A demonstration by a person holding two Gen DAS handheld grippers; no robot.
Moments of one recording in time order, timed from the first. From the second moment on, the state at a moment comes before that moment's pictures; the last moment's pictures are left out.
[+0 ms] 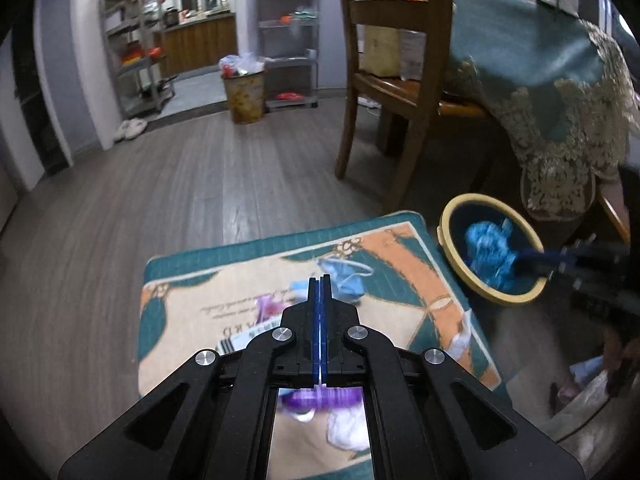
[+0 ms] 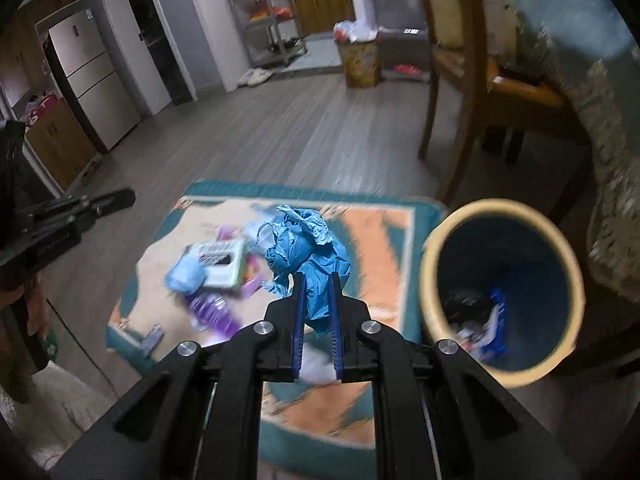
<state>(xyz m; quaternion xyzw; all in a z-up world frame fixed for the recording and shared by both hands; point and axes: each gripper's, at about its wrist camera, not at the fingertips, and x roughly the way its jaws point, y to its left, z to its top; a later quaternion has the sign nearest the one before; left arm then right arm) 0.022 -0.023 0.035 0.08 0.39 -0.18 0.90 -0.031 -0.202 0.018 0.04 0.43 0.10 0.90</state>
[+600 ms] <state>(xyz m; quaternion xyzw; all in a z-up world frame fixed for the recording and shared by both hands) 0.026 0.013 -0.070 0.10 0.53 -0.14 0.83 -0.018 -0.211 -0.013 0.08 0.45 0.11 0.88</state>
